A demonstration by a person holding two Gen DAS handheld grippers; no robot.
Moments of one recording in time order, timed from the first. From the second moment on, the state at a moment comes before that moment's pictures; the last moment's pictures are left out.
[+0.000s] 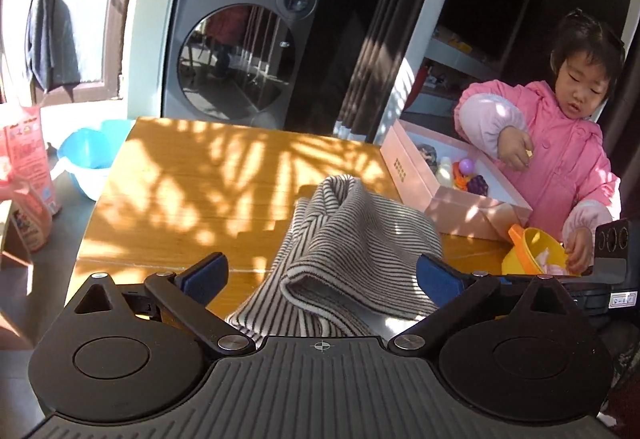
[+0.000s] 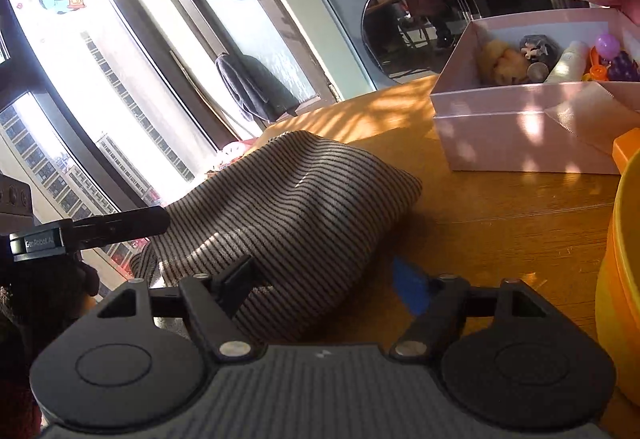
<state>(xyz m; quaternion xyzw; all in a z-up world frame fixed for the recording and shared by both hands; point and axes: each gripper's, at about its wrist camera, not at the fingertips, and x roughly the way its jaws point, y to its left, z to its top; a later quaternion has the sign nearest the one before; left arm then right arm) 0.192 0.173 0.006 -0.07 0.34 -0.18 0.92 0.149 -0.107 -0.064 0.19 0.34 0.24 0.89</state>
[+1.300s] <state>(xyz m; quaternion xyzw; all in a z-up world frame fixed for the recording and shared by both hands) 0.176 0.152 -0.003 -0.09 0.35 -0.17 0.92 0.080 -0.028 -0.021 -0.13 0.23 0.35 0.90</state>
